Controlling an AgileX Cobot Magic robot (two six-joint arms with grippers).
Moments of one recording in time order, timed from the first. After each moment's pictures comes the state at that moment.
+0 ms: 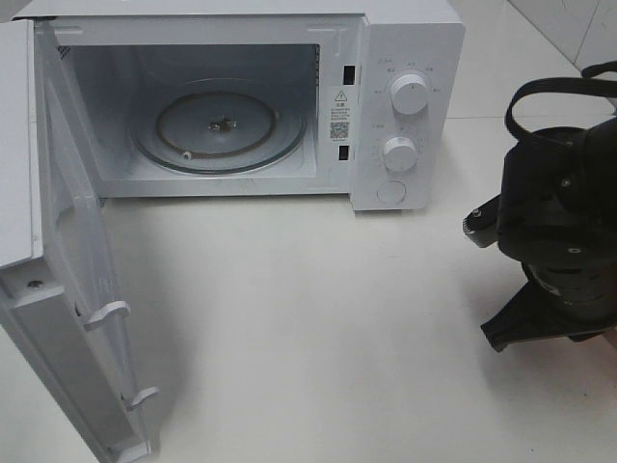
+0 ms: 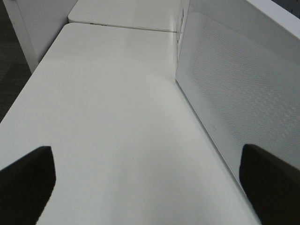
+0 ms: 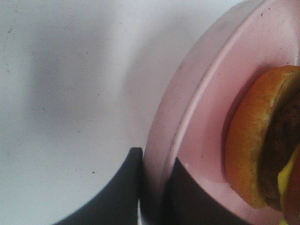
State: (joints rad) left arm -0.01 0.00 -0.51 0.04 1.04 -0.08; right arm 0.66 1.71 -0.73 -0.79 0.94 0.98
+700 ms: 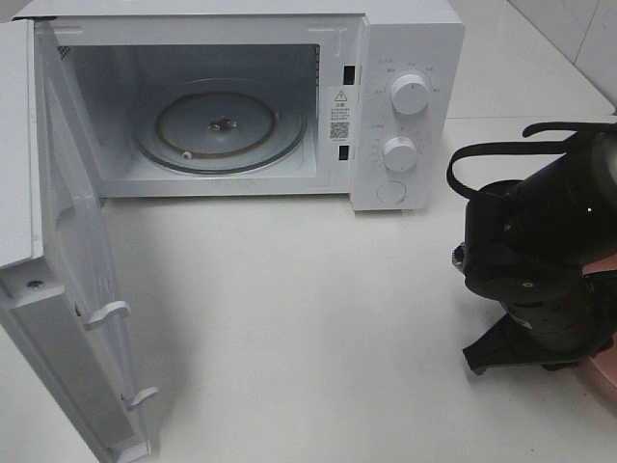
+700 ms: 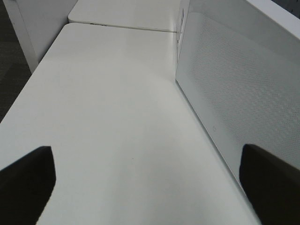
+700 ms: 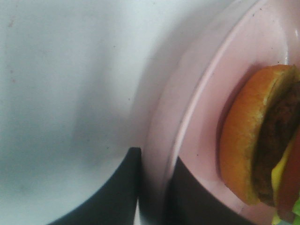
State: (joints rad) left arm -0.01 0.00 -0.51 0.04 1.04 -0.08; right arm 0.65 1.88 -0.73 -0.80 0.86 1.13
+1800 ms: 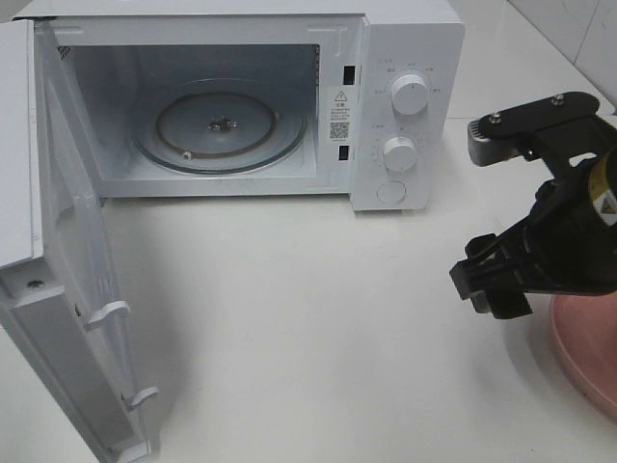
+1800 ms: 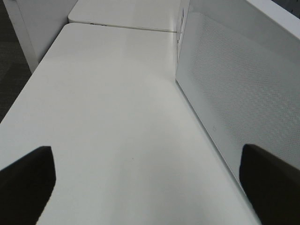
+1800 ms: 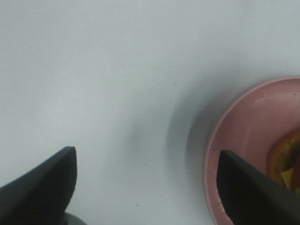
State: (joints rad) left arm -0.01 0.00 -0.51 0.04 1.04 -0.08; right arm 0.65 1.27 -0.73 -0.35 0.73 0.56
